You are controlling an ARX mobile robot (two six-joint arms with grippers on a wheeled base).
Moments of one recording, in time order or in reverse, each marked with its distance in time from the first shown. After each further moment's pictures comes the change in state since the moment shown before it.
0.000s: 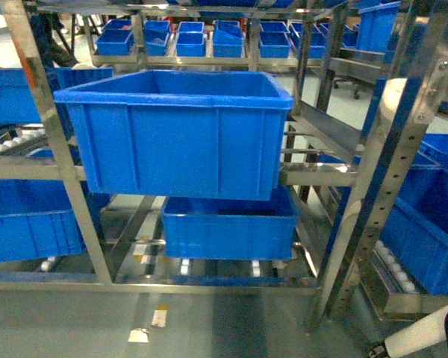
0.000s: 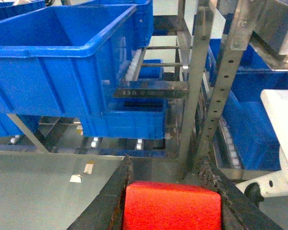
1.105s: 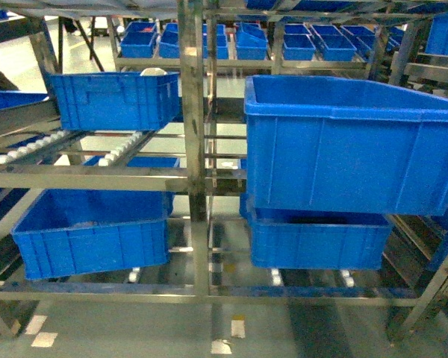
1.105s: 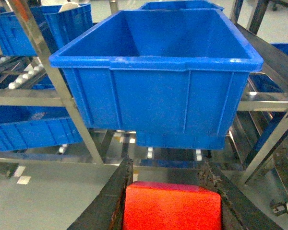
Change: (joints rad) left arm 0.000 0.000 0.000 -0.001 -0.001 0.000; right arm 0.005 -0.003 0.000 -0.003 -0.001 0.000
